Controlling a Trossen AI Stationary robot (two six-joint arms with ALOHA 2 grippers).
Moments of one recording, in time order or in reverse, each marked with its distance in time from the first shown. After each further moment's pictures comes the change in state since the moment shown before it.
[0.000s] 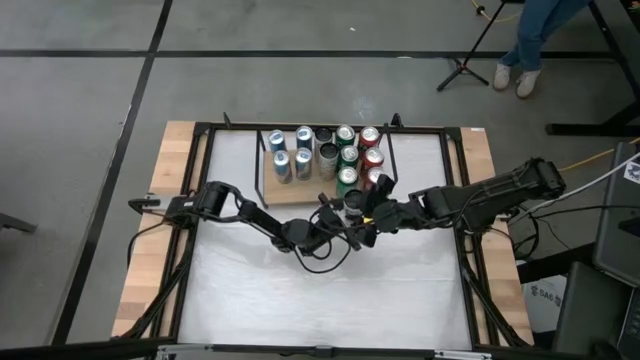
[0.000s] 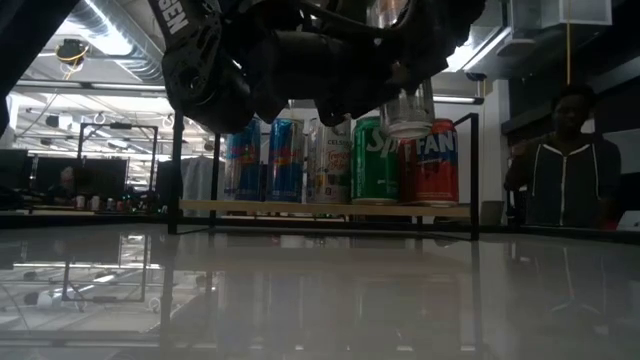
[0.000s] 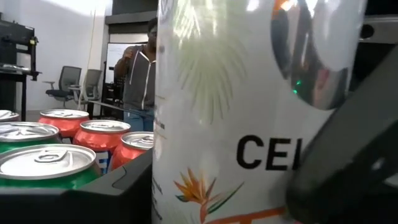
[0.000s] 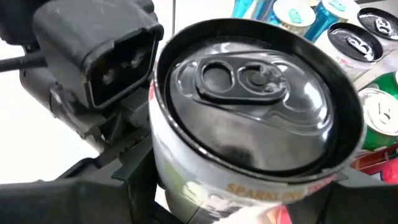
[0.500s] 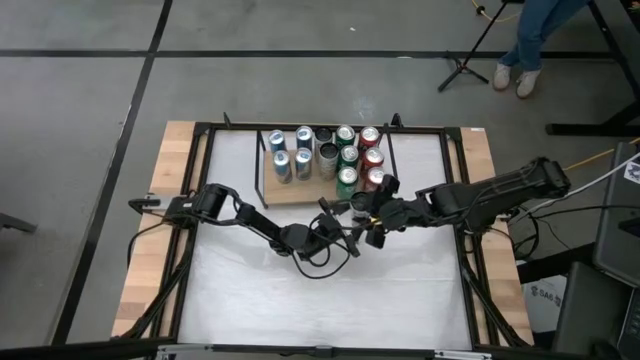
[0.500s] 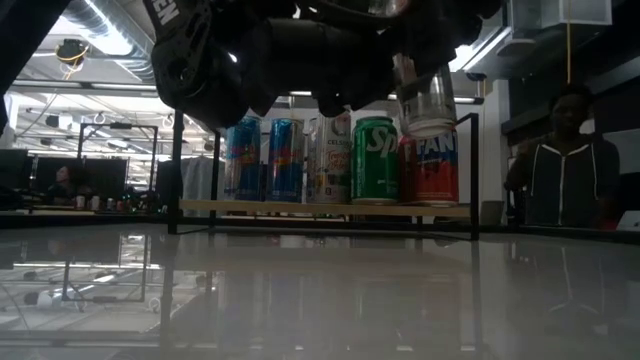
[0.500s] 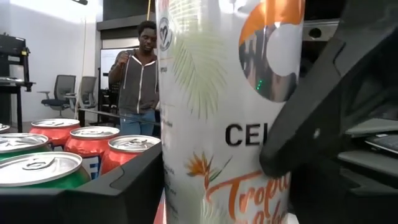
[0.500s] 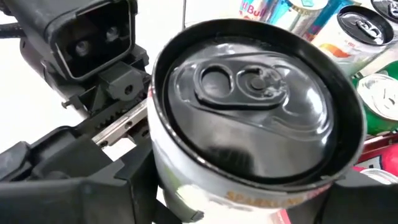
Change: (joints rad) left arm -0.040 -0.002 0.001 -0.018 -0.005 0.063; right arm 0.000 -0.055 -0.001 -0.087 -0.062 -0.005
